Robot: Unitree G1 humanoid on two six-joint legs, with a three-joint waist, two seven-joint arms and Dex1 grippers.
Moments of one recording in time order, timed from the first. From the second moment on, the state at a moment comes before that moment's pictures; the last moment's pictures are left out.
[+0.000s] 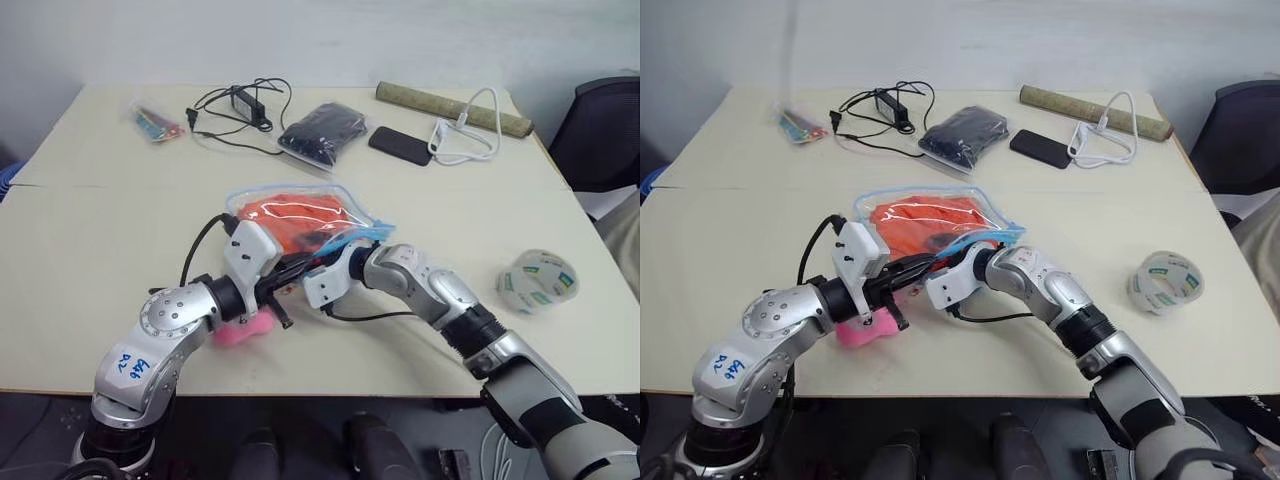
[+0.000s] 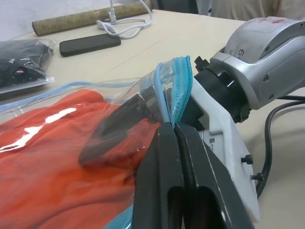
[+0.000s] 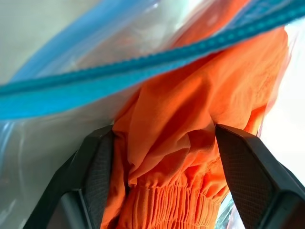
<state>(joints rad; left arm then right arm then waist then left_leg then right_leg) -0.26 0.48 -0.03 -0.65 -0.40 0.76 -0.45 -0.81 -0.36 0.54 0.37 -0.77 -0.36 0.51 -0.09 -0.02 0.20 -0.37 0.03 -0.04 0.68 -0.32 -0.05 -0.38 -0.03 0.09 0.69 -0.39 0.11</state>
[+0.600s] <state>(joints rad) -0.15 0.51 -0.01 -0.57 -0.36 0.64 -0.48 -0.77 -0.39 0.54 0.35 -0.73 -0.37 0.54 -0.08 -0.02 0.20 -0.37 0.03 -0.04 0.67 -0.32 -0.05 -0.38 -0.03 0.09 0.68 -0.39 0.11</state>
